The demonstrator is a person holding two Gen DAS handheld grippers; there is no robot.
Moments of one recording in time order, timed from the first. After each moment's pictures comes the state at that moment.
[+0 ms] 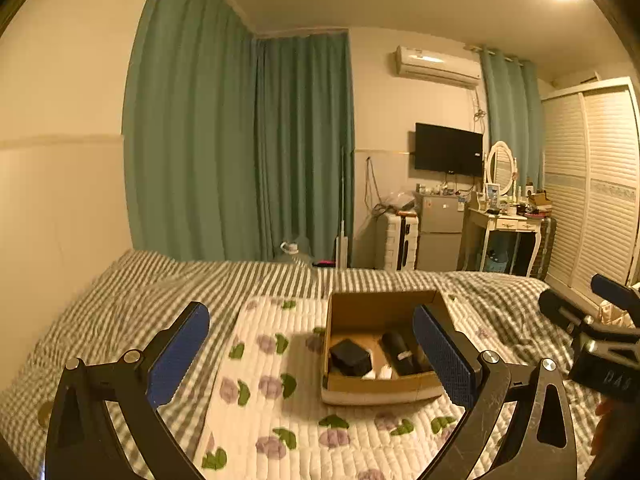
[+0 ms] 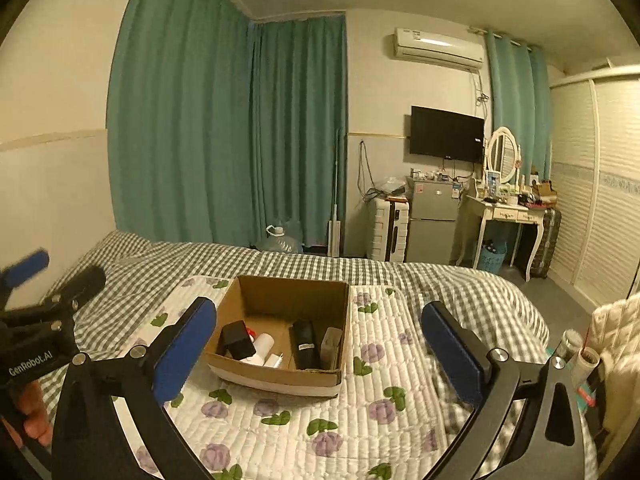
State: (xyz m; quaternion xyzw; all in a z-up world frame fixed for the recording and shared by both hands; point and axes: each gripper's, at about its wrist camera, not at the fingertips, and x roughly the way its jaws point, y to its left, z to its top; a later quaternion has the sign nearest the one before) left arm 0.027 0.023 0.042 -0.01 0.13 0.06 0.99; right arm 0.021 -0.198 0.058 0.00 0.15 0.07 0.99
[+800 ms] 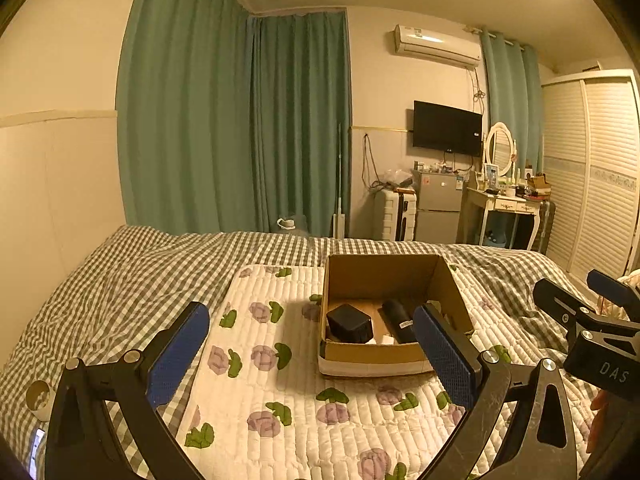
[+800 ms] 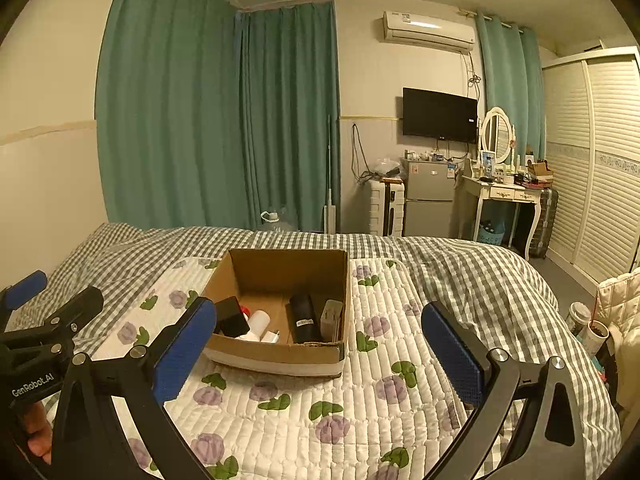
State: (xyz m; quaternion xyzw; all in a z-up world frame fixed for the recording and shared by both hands) left arm 0.033 0.020 0.011 0.00 0.17 0.05 0.98; right arm 0.035 -0.196 0.019 0.01 0.18 0.07 0.98
